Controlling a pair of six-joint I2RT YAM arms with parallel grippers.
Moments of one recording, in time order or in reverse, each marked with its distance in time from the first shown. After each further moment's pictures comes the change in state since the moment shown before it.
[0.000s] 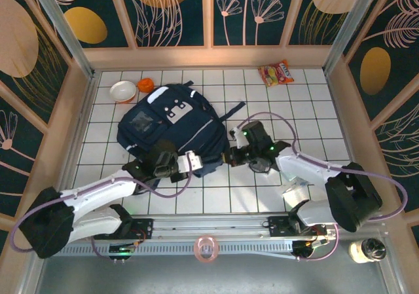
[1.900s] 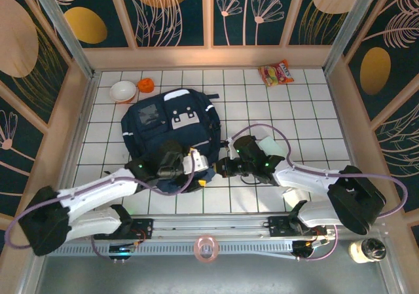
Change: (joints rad) left arm -0.100 0.066 0.105 -0.045 0.083 -0.216; right arm 0.158 -0.038 -0.117 0.208 0.089 0.236
